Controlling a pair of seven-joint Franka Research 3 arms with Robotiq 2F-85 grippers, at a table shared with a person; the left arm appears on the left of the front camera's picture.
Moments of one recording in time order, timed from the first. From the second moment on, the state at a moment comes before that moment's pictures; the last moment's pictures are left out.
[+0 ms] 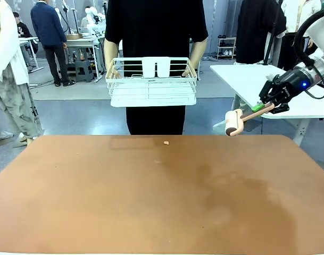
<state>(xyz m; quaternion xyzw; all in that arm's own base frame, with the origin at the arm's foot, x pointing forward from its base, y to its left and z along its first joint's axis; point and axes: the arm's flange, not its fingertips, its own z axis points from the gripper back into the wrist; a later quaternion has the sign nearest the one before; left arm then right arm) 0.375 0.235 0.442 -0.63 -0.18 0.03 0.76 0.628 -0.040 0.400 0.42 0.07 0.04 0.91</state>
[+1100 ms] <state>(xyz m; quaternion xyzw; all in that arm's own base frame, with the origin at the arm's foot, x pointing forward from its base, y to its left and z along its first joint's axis) 0.375 0.235 0.442 -0.63 -0.18 0.03 0.76 0.672 -0.021 0.377 0.43 0.10 0.08 0.89</state>
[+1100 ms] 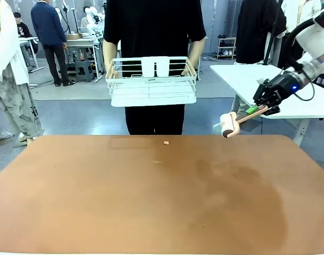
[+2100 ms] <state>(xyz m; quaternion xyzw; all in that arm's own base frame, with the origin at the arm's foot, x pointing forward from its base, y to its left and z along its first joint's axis) 0.375 0.235 0.442 -0.63 -0.18 0.03 0.76 0.751 0.058 0.313 0.41 0.19 0.04 0.89</state>
